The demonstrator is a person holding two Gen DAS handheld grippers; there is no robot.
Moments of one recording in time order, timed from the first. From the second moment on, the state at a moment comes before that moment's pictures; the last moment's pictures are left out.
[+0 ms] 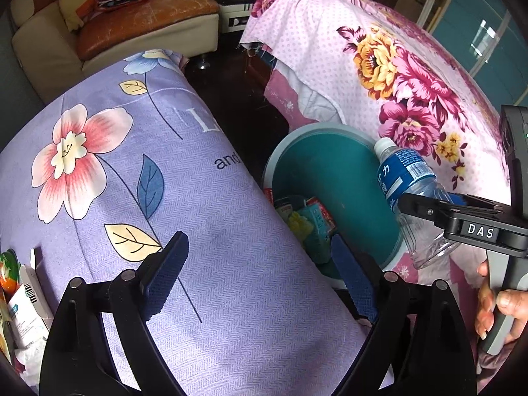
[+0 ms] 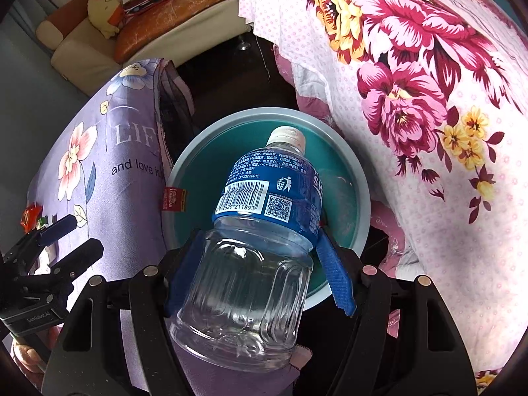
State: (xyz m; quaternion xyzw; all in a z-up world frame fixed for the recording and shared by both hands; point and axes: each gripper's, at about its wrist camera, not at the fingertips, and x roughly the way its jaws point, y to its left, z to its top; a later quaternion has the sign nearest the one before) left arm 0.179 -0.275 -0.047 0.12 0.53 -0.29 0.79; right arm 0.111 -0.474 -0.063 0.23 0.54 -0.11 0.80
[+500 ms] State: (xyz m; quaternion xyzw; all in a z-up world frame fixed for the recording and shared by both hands) left arm 0.178 -0.242 -0.036 0.09 0.53 -0.28 0.79; right arm 0.112 -0.458 -0.051 0.22 0.55 -0.11 0.80
